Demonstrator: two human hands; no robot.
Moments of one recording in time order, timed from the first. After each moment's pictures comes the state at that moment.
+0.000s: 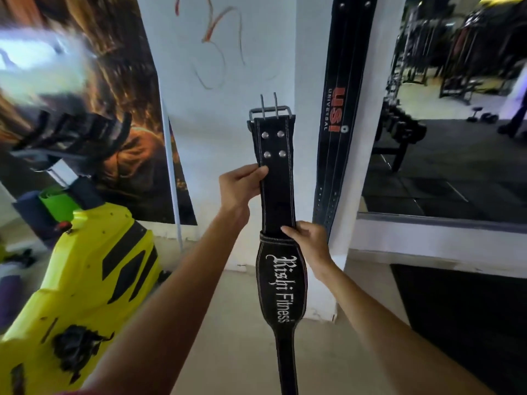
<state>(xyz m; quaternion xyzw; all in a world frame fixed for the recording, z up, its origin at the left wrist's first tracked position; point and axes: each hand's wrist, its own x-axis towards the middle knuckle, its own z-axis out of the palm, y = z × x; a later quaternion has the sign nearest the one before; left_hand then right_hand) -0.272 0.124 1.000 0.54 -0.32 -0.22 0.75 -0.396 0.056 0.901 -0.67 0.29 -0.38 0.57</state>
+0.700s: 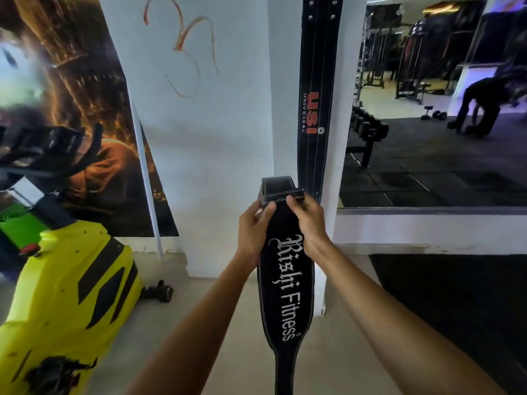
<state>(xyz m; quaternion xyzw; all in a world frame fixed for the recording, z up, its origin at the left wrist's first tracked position) -0.303 0.134 0.935 0.55 -0.39 -0.27 0.68 -0.394 0.065 0.943 -0.57 0.29 -0.49 0.59</state>
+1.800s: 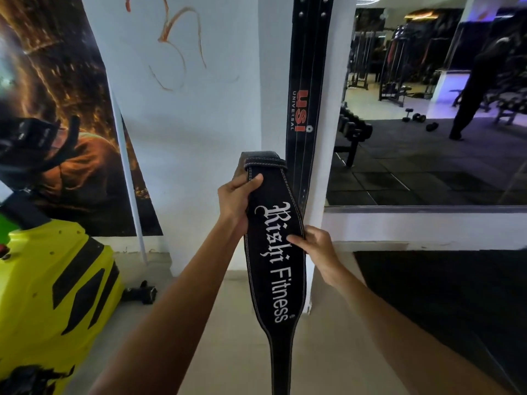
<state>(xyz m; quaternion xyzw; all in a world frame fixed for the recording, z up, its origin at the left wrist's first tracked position) -0.286 0.110 0.977 0.45 -0.28 -0.36 0.77 -0.442 0.059 0.894 -0.64 0.33 -0.39 0.58</state>
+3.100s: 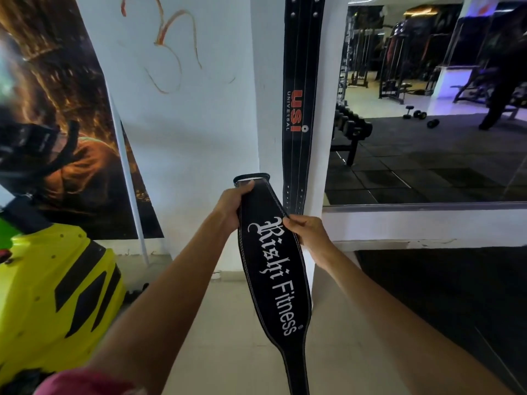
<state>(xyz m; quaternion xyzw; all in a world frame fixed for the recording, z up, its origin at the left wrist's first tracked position) -0.259 0.084 0.964 0.53 -0.25 -0.51 0.63 -0.437 0.048 0.915 -0.62 0.31 -0.35 0.63</state>
